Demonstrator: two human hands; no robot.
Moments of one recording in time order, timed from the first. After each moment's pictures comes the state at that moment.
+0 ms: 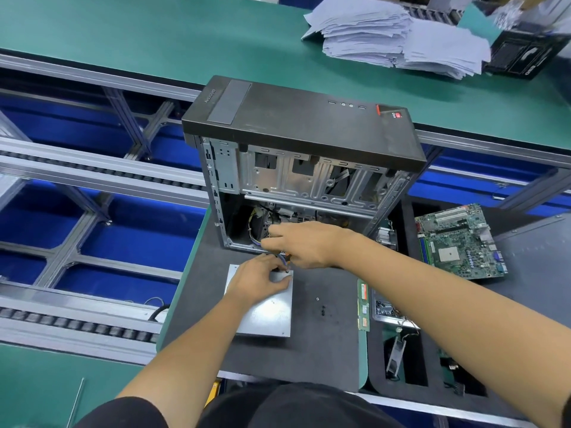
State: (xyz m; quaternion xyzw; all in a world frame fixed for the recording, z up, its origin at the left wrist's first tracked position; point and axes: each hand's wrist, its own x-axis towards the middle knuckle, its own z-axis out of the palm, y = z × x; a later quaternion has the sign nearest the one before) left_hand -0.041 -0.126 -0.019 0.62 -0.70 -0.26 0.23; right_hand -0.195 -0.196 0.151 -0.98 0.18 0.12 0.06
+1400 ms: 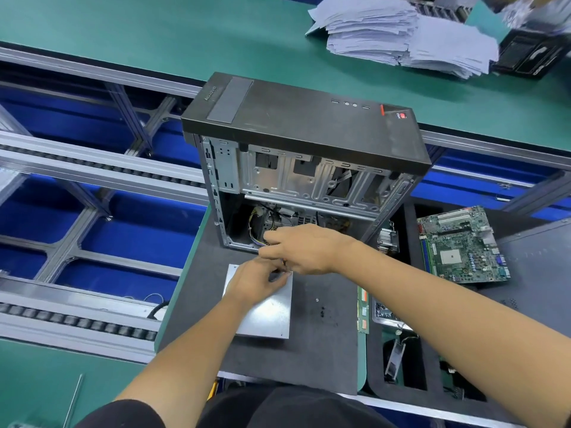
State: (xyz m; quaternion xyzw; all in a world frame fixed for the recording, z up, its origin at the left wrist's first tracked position) left_hand -0.039 -0.127 -0.021 0.61 -0.73 -0.23 0.21; right_hand -0.193 -0.191 0.150 -0.98 0.15 0.11 0.03
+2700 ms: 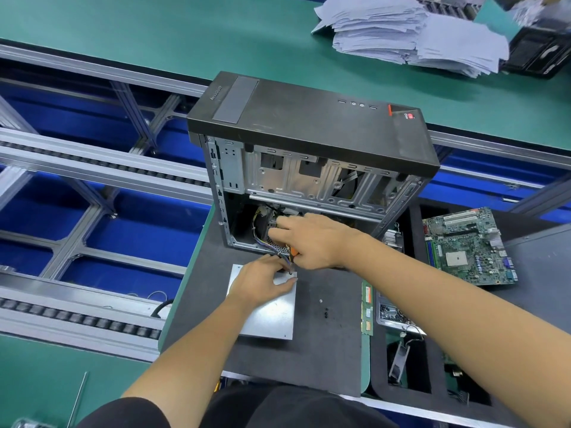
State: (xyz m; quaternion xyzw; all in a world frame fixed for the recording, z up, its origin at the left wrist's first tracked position) left_hand -0.041 -0.124 -0.018 0.61 -0.72 -0.24 0.23; right_hand -0.196 -0.203 0.148 -0.97 0.22 0.10 0.04
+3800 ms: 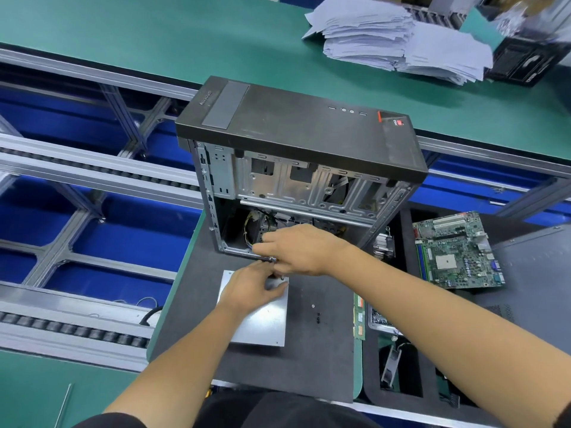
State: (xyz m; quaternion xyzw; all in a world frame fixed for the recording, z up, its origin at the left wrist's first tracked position) left_hand -0.040 -0.126 -0.022 0.62 -0.72 -0.23 0.21; right_hand -0.188 -0.199 0.146 -0.98 0.18 0.09 0.02
